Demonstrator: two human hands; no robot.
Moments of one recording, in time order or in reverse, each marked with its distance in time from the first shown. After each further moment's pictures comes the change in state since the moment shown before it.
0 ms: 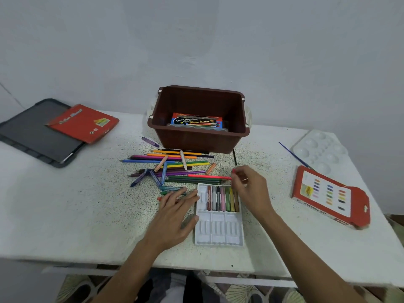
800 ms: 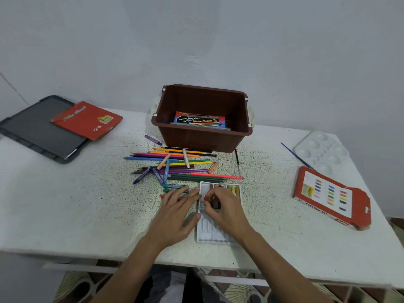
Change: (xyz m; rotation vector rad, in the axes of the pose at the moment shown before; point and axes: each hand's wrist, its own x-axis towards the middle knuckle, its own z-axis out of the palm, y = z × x) left_hand -0.001 0.002 0.000 0.003 0.004 -0.008; right_hand -0.050 -0.022 0.049 -0.045 -0.273 -0.184
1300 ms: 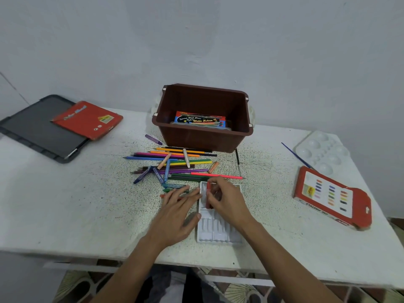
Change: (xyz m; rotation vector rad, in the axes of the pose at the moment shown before) left_hand 0.000 0.000 -0.001 0.008 -0.011 -0.008; right_hand 0.021 0.001 -0.009 0.037 -0.008 0.086
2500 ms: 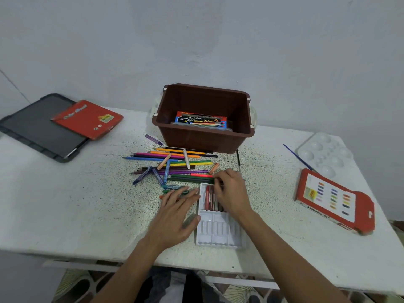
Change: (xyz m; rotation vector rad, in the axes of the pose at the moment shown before) left_hand 0.001 -0.001 0.004 -0.007 0.034 -0.008; right_hand 0.031 0.026 0.004 -0.303 0.238 -0.081
